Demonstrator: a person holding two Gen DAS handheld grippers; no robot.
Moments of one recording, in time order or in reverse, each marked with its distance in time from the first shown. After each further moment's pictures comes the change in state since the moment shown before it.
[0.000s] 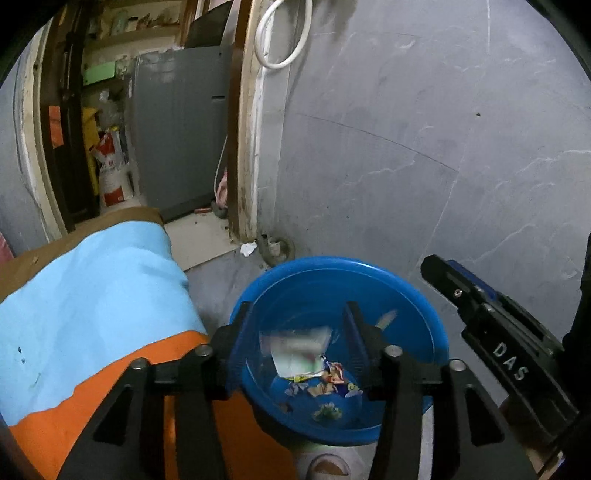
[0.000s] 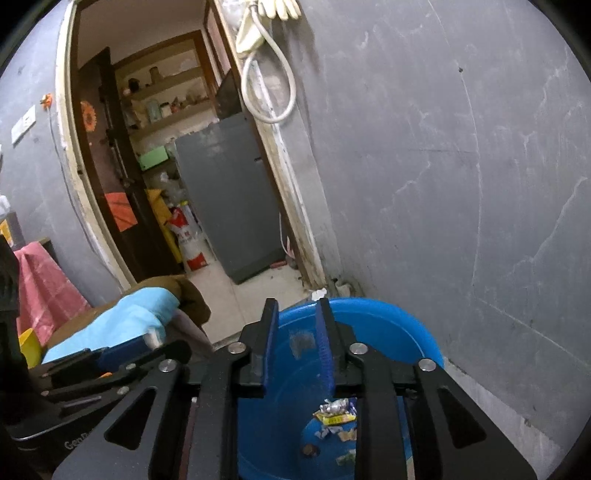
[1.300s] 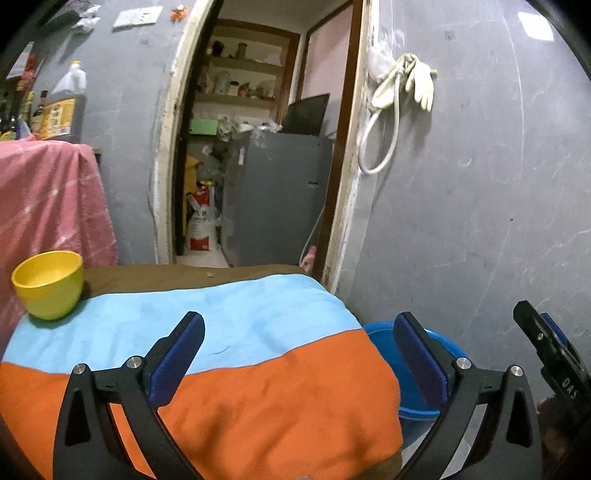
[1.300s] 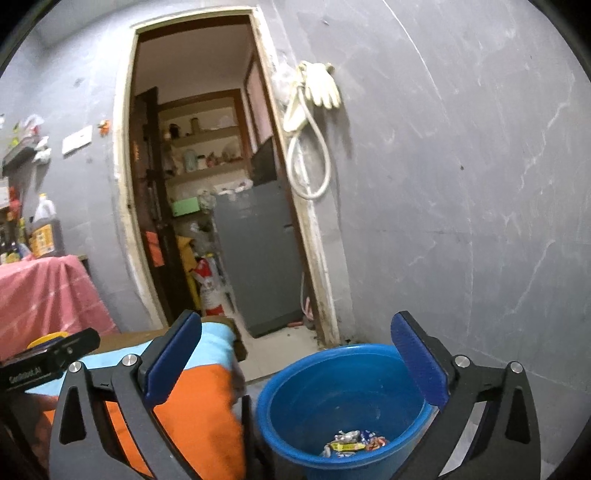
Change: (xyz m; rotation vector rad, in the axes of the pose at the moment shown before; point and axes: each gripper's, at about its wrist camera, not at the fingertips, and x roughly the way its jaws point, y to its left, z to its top) left arm -0.209 0.060 -0.067 -0.169 -0.371 0.245; right arm -0.112 0.054 -0.015 -0.114 -0.290 0.062
